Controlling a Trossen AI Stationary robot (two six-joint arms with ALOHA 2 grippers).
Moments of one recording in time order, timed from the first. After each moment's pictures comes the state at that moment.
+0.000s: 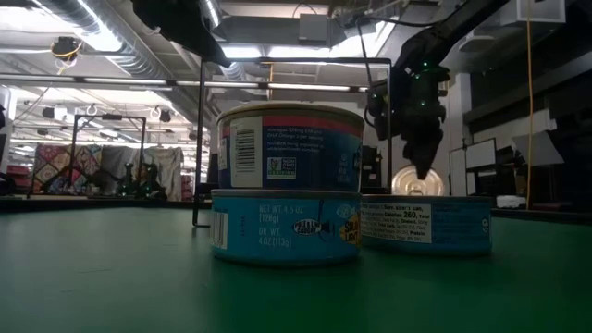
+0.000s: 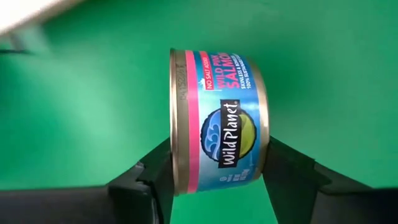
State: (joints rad) left arm 0.07 1.11 0.97 -0.54 -0.25 0.19; right arm -0.67 1.73 1.25 -1.08 -0.31 -0.38
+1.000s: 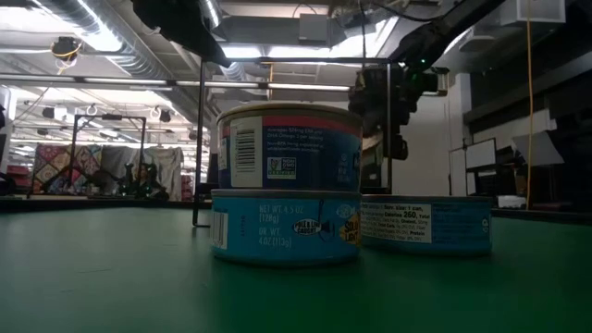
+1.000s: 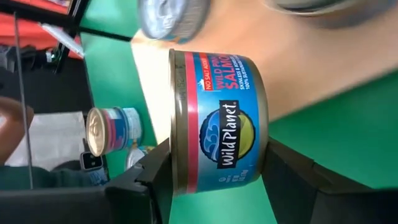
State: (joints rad) left arm 0.07 1.11 0.97 -0.54 -0.25 0.19; right arm -0.61 1.73 1.25 -0.77 -0.82 0.05
